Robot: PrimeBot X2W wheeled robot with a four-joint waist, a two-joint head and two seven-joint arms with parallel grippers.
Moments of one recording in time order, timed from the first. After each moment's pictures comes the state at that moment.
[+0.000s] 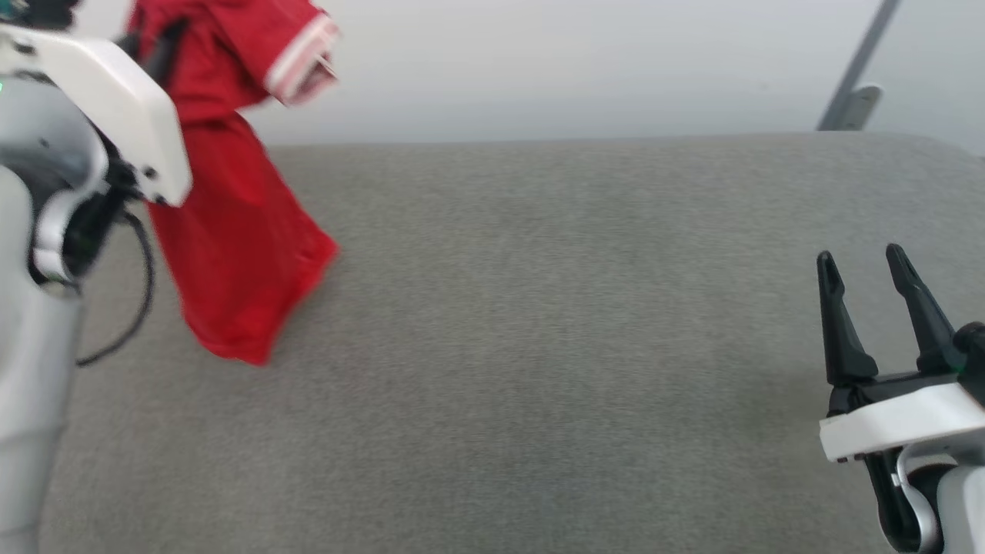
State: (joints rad) left arm -0.85 0.53 -0.29 0.24 -0.53 -0.04 0.51; right arm -0.12 -0.19 -0.04 -0.01 0.27 0.13 -0.12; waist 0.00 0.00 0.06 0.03
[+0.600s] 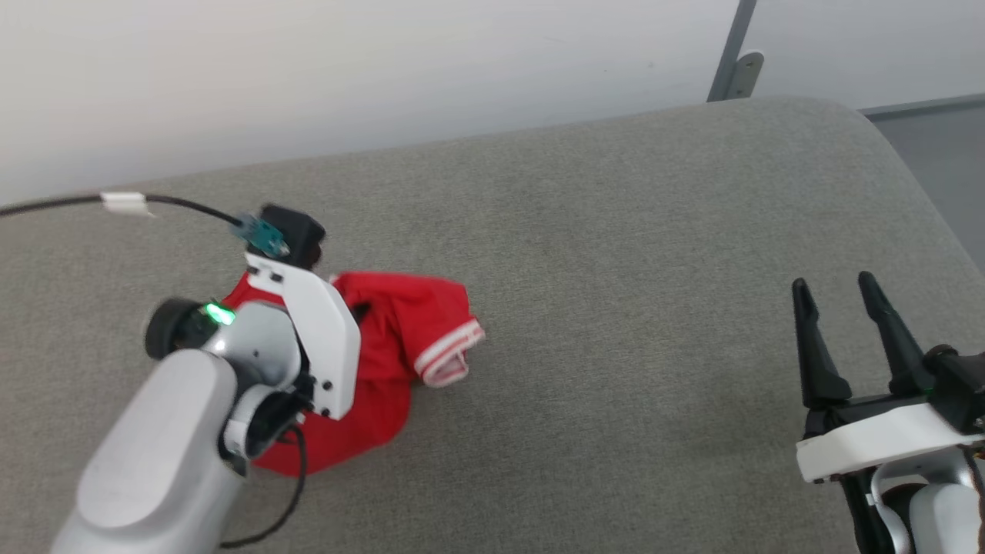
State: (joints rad) left arm -0.52 0.42 -0.47 0.17 -0.61 0.00 0.69; right arm -0.09 -0.16 -0.03 0.02 0.27 0.13 -0.14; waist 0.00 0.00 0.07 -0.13
